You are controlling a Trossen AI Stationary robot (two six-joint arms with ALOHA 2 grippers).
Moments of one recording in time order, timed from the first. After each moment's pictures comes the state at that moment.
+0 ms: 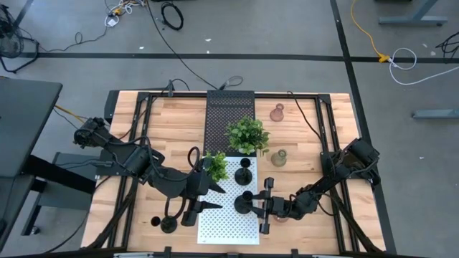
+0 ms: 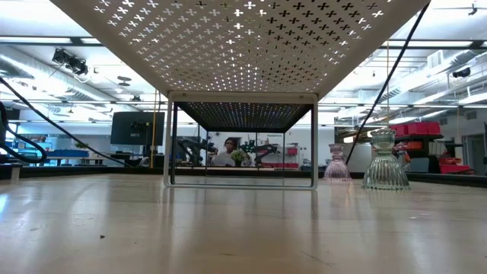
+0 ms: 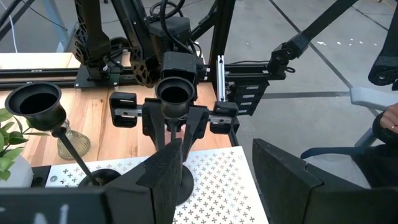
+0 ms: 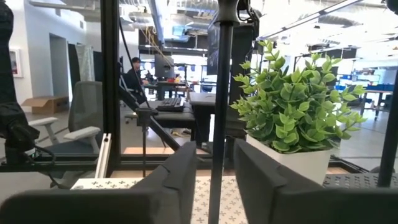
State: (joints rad) left arm -0.54 1.56 1.73 -0.62 -0.28 -0.28; right arm 0.71 1.86 0.78 1.37 0.80 -0.26
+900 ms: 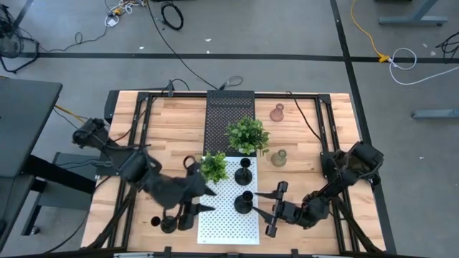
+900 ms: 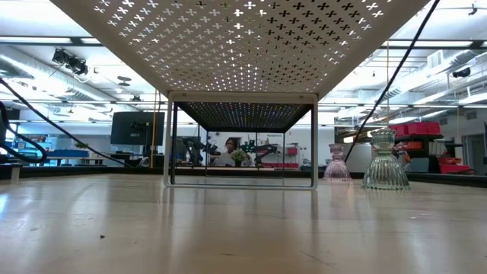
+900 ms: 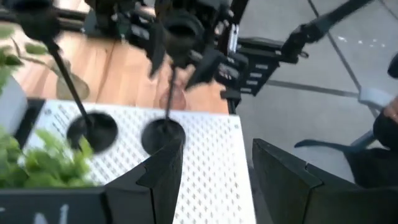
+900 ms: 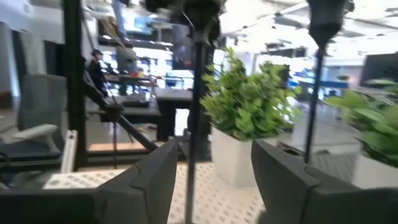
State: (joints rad) left arm -0.63 1.56 1.73 -0.77 -0.36 -0.53; right arm 0.84 1.86 0.78 1.48 1.09 -0.42
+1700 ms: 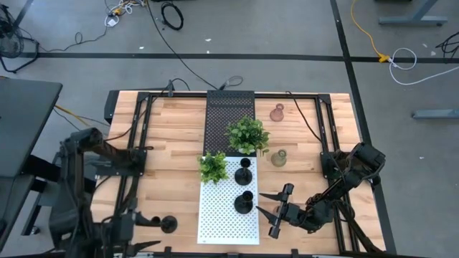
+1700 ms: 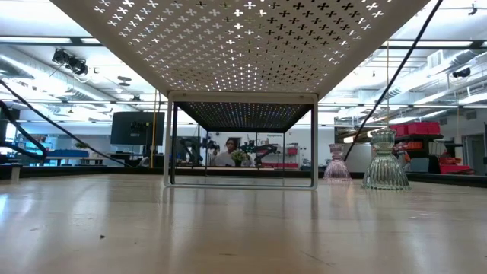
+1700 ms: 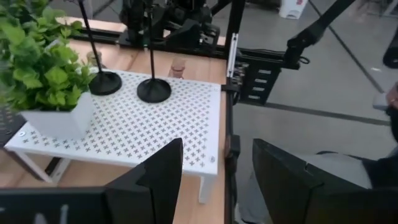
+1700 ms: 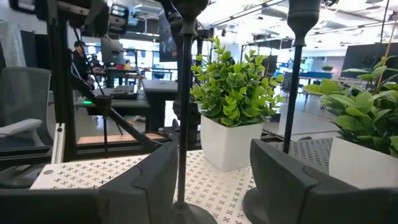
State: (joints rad) left arm -1.29 1.63 1.73 -1.13 -1.08 -1.17; right arm 0.88 1.86 0.78 1.49 1.20 -0.43
